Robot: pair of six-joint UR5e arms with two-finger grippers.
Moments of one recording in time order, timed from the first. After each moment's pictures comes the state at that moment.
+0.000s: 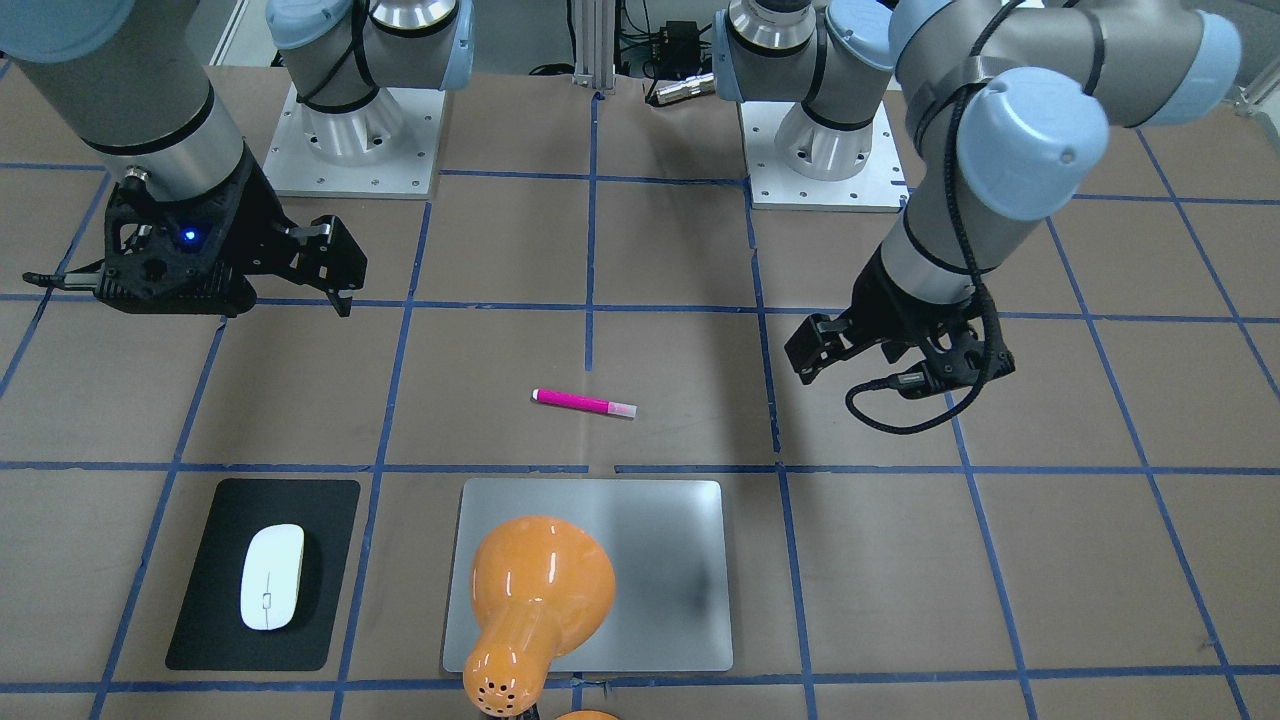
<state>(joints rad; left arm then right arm) -1.53 -1.73 -1.61 -1.46 1.54 -0.20 1.56 -1.47 1.52 -1.60 -1.56 -0.03</state>
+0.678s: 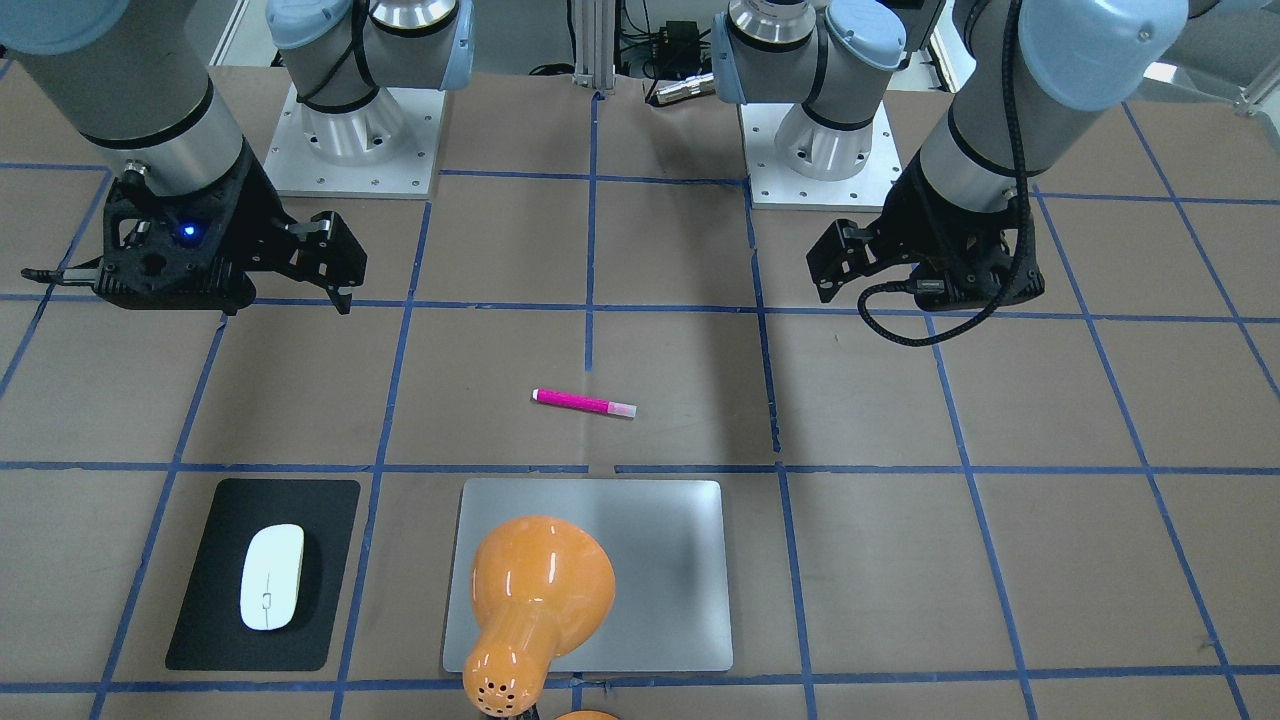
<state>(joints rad) -1.52 -1.62 -1.58 -1.63 1.54 -0.08 1.56 -1.48 1.52 -1.60 -1.56 -0.04</state>
